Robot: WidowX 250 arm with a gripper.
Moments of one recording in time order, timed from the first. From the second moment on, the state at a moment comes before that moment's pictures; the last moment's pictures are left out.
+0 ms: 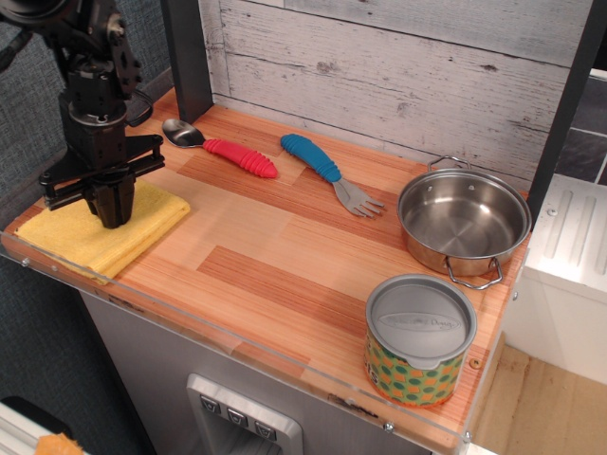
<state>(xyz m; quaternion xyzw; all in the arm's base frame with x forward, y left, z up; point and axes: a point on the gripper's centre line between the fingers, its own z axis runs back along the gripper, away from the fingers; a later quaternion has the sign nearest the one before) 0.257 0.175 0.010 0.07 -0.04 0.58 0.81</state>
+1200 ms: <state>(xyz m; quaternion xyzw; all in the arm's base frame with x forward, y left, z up) 0.266 0.055 0.007 0.00 -0.03 0.55 0.84</state>
